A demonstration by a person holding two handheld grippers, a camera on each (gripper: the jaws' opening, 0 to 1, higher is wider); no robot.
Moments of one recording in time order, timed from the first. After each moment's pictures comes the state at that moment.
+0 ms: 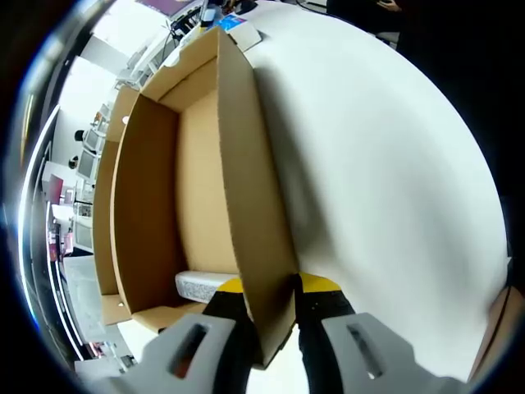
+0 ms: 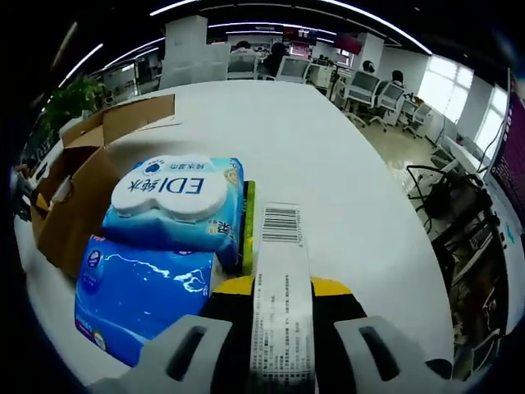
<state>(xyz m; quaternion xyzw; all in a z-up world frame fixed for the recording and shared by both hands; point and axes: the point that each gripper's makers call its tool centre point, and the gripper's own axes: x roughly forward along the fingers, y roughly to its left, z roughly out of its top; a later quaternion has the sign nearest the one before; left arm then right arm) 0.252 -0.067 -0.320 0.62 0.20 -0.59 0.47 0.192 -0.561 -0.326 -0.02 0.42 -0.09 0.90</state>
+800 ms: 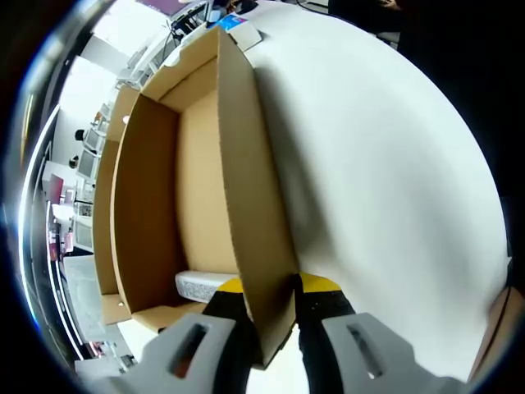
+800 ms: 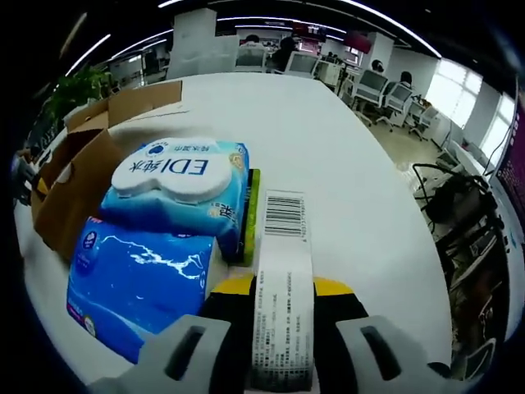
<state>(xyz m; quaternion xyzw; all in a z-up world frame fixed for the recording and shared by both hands) 0.256 -0.068 -0.320 0.62 0.20 -0.59 0.47 0.186 -0.554 -0.329 -0.05 0.43 -0.07 0.90</state>
